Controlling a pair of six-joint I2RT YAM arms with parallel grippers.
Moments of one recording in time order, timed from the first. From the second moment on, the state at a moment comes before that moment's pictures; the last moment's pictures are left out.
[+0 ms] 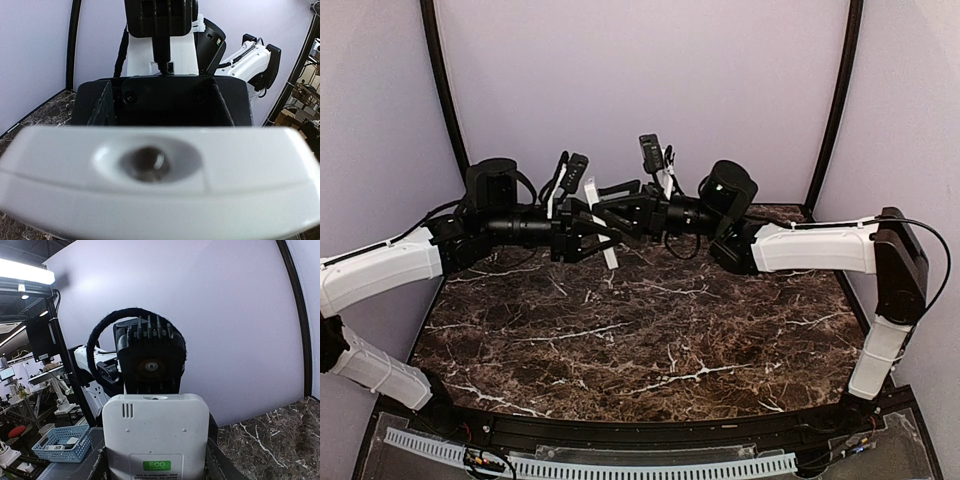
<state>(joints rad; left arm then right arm) -0.71 1.29 1.07 0.02 0.66 -0.12 0.89 1.79 1.29 0.85 -0.77 0.52</state>
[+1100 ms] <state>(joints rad) -0.71 2.14 1.64 -1.09 0.08 0.05 0.80 1.61 1.36 -0.27 -0.08 0.25</state>
